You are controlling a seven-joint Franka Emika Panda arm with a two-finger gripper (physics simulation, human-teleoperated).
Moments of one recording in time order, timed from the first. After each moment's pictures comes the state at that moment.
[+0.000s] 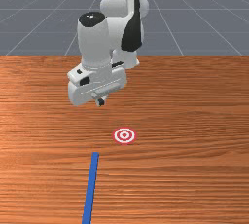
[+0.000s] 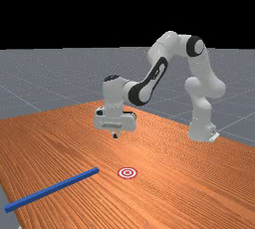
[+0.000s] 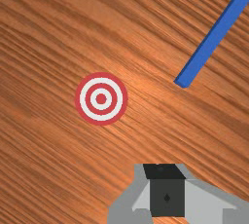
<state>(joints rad) -0.04 0.46 -0.10 -1.87 0.07 2.28 0.00</state>
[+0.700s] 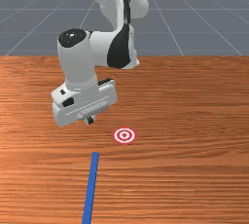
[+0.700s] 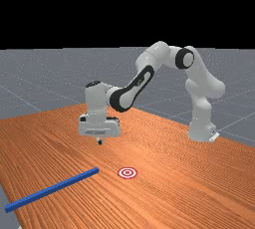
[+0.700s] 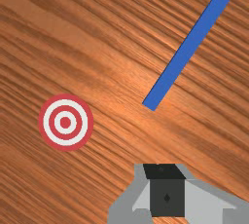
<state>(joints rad) -0.10 0.70 -0.09 -1.52 0.11 2.15 -0.03</state>
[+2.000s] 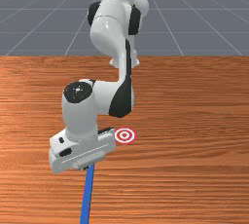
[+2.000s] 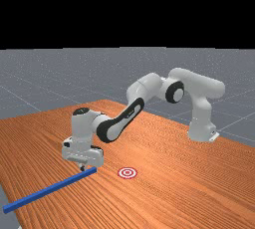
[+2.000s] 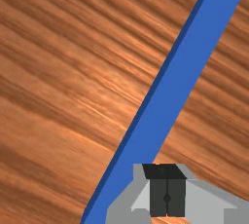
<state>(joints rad) -0.09 1.24 -0.12 -0.85 0.08 2.10 0.09</state>
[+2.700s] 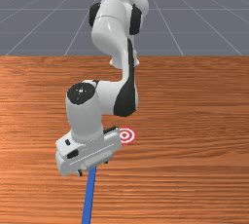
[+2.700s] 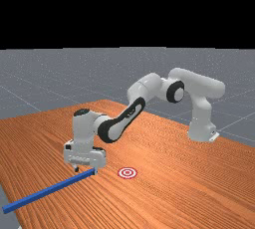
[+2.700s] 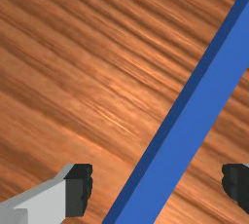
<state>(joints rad) -0.09 1.24 -0.09 -0.85 0.11 2.09 0.06</state>
